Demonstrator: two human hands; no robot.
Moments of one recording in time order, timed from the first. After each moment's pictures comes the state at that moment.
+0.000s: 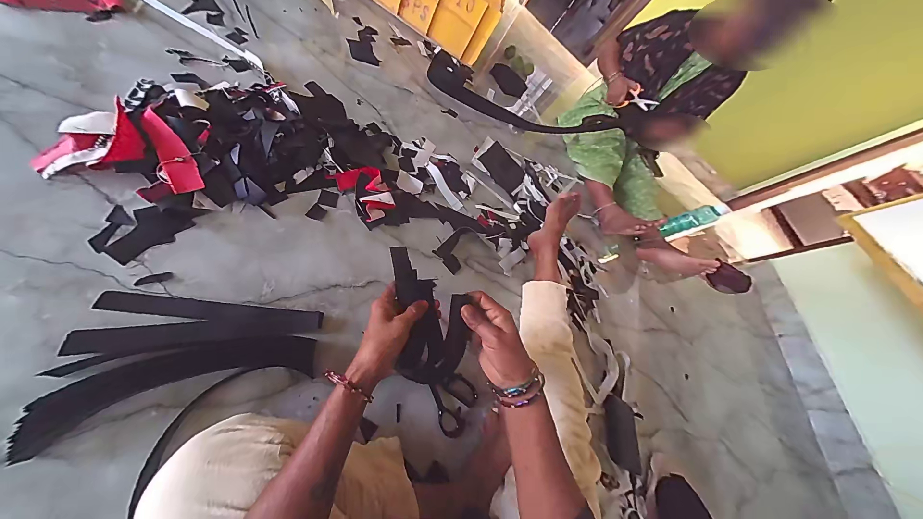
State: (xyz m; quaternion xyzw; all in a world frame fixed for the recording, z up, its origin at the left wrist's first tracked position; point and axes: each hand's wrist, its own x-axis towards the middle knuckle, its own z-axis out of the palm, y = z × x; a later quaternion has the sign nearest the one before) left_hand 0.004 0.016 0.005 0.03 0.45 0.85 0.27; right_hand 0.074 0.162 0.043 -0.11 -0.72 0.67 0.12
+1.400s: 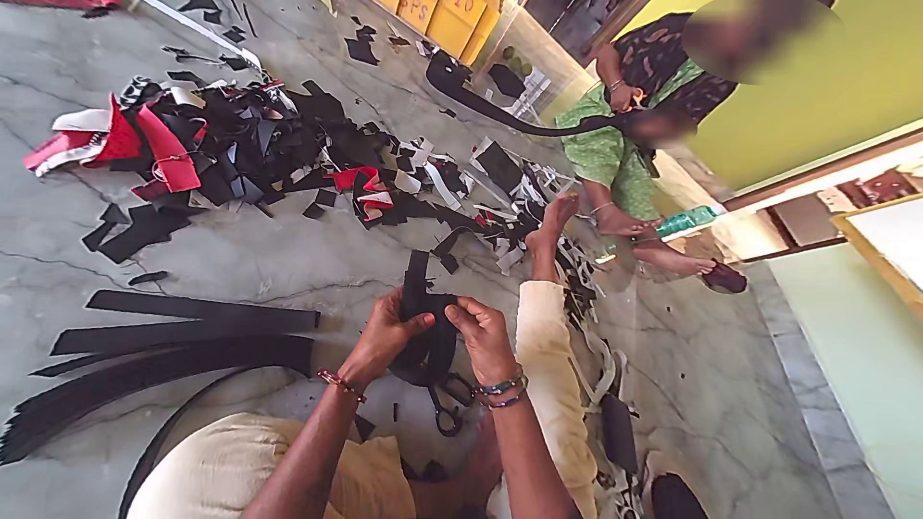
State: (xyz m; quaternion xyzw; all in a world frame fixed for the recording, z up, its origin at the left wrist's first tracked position) left_hand 0.003 0.011 -0.003 0.14 0.47 0.82 0.28; right_hand 0.072 0.154 0.033 -0.14 -0.79 0.57 0.18
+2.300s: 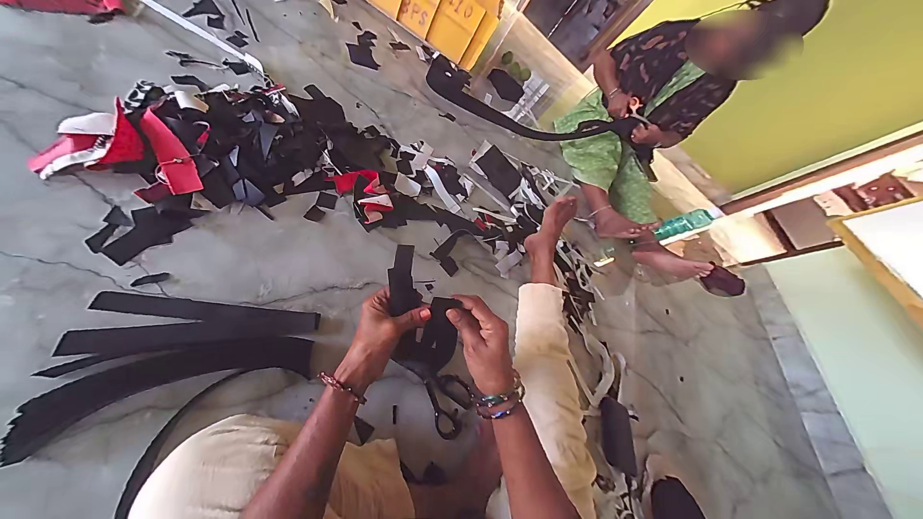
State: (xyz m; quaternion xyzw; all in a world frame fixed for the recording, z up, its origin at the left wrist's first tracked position) left_hand 0.003 0.012 -0.003 0.07 0.42 0.88 0.22; right_hand 0.072 0.153 0.028 0.00 -0.83 0.49 0.27
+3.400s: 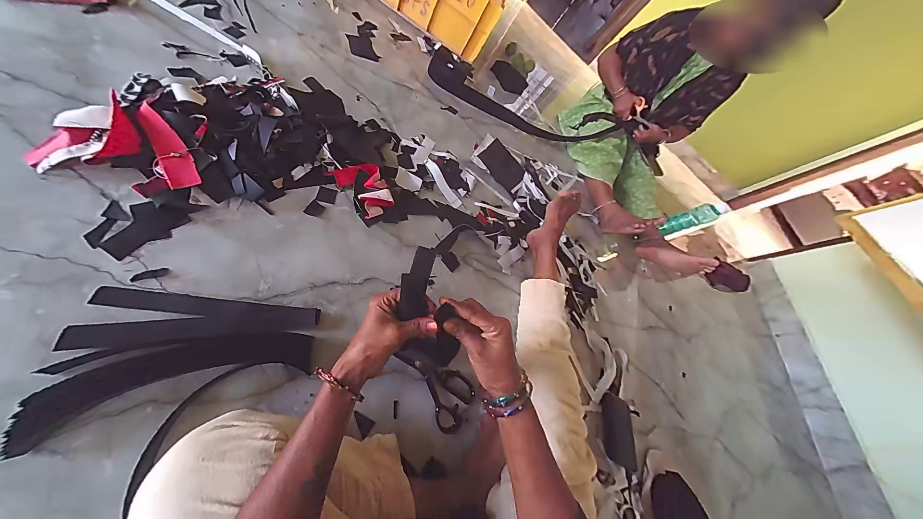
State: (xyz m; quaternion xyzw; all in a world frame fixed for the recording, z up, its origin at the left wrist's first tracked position) left_hand 0.002 0.005 -0.008 0.17 0.41 0.86 0.26; right_hand 0.080 0.161 0.027 0.02 -0.81 0.55 0.22
